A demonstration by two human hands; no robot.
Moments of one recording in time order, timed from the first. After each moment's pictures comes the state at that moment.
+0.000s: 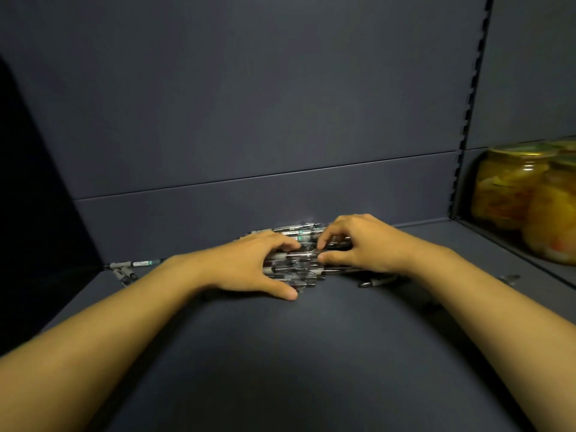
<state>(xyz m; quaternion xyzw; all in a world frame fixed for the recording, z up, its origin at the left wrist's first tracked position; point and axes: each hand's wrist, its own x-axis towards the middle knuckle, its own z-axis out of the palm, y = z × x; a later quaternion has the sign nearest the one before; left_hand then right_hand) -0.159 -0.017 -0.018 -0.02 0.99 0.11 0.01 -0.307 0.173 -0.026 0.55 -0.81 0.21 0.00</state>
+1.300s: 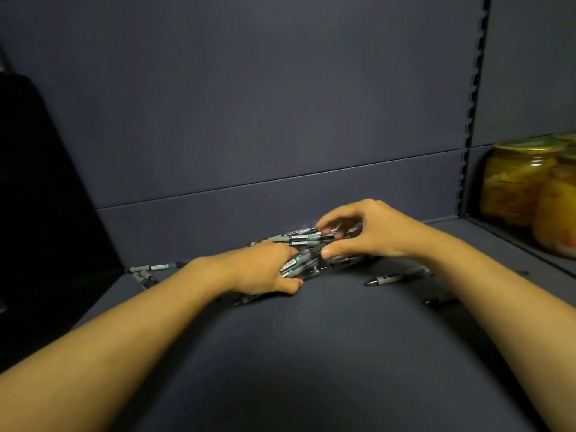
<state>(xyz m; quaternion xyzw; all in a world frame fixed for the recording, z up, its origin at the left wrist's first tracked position) -0.162 0.001 -0.015 -0.05 1.00 0.05 0.04 -0.303 0.184 -0.008 0.55 -0.76 0.34 -0.05</state>
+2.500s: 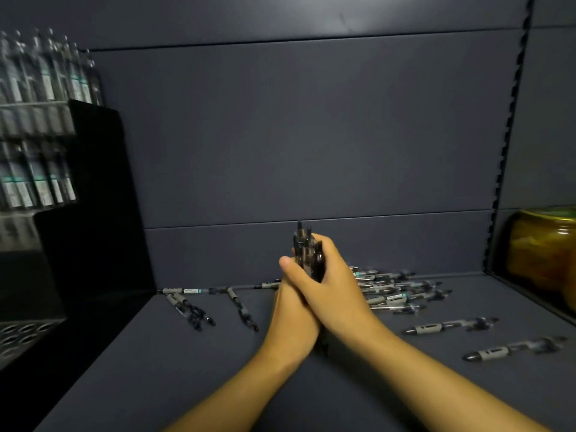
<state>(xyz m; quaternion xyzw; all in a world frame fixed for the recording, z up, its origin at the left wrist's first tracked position) -0.143 0.037 -0.047 -0.06 0.68 0.60 -0.42 -0.183 0.100 -0.022 0.44 -0.64 0.63 -0.01</state>
